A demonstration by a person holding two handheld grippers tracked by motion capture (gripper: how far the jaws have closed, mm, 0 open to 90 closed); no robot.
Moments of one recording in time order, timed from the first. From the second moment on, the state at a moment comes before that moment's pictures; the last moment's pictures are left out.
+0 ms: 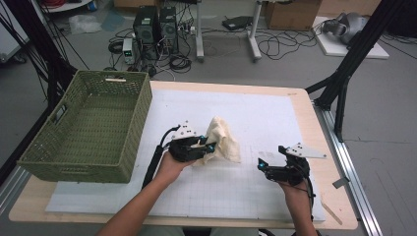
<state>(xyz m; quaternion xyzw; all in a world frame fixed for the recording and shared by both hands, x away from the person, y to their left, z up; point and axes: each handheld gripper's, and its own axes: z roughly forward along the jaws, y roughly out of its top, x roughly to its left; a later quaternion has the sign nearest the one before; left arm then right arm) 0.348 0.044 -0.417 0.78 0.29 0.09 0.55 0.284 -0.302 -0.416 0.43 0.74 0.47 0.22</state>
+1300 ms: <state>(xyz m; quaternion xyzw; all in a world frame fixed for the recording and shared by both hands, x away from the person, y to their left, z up) 0.311 0.134 -0.412 0.73 0.36 0.13 0.57 0.290 -0.304 -0.418 0.45 0.73 0.46 0.22</state>
